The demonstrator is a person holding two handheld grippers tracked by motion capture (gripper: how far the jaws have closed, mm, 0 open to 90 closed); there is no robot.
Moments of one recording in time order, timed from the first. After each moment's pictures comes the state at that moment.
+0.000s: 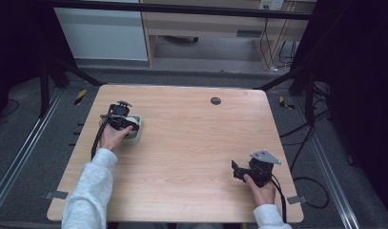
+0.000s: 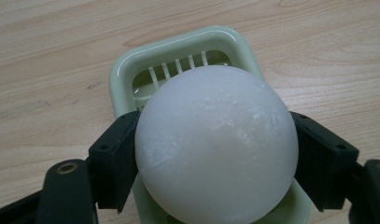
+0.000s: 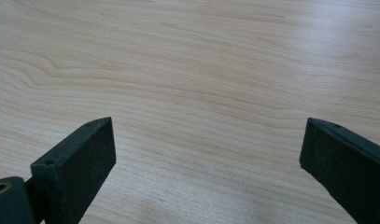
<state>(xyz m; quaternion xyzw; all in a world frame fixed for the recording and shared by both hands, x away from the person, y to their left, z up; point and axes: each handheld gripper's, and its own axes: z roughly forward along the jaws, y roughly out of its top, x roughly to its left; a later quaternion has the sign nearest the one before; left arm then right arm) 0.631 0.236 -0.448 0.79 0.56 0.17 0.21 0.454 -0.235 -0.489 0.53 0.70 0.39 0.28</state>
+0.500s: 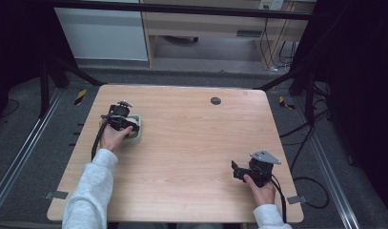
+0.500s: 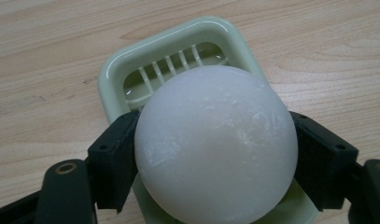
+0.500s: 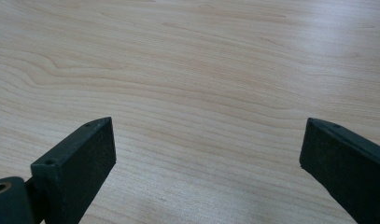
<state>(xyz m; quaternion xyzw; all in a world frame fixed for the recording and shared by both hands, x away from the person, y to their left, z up) 0.632 0.237 -0.452 0.79 0.56 0.16 0.20 0.454 -0.235 -0.489 0.53 0.70 0.39 0.28</state>
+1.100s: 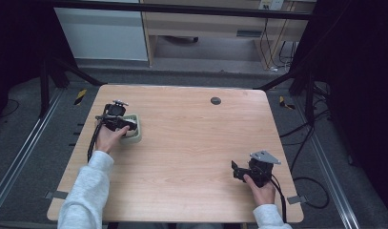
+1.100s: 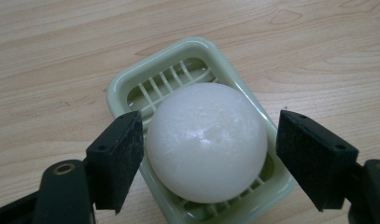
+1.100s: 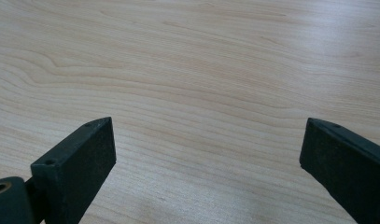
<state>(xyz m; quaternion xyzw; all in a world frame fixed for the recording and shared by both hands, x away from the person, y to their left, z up) 0.615 0.243 -0.433 0.78 0.55 0.19 0.24 0.454 -0.235 -0.489 0.53 0.70 0.38 0.28</state>
